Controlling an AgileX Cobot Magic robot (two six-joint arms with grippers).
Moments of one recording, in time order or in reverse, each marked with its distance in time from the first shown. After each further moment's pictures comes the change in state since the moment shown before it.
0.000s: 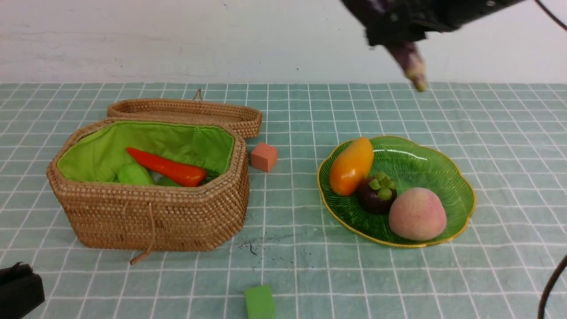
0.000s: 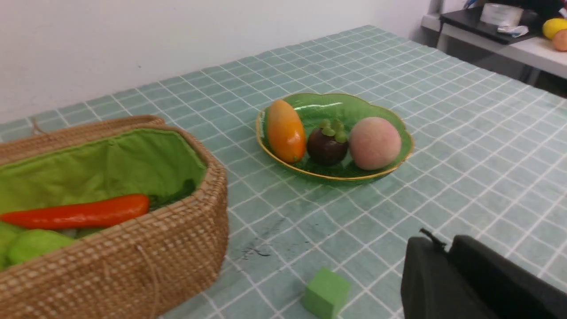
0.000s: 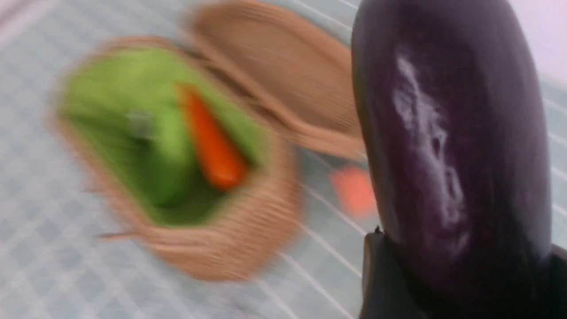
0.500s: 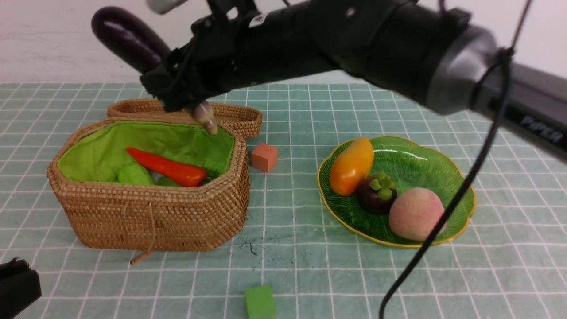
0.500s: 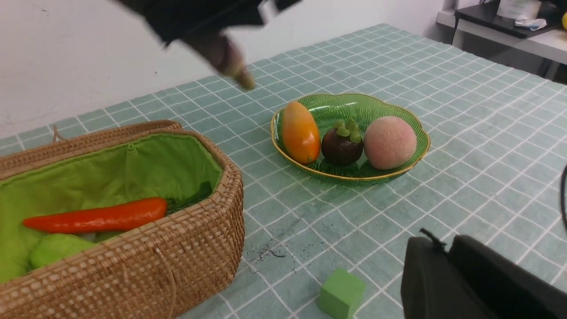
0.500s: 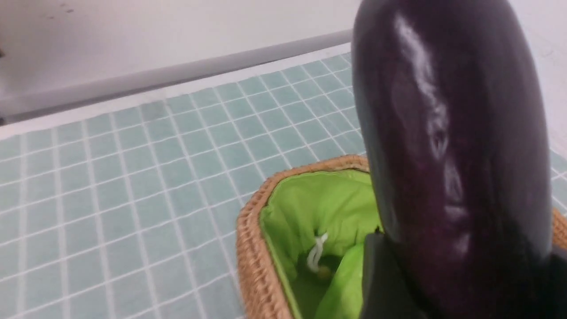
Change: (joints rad) right arm 0.379 0.243 -0.016 0.148 -0.473 -0.264; left arm 0.000 0.000 0.000 0.016 -0.001 0.000
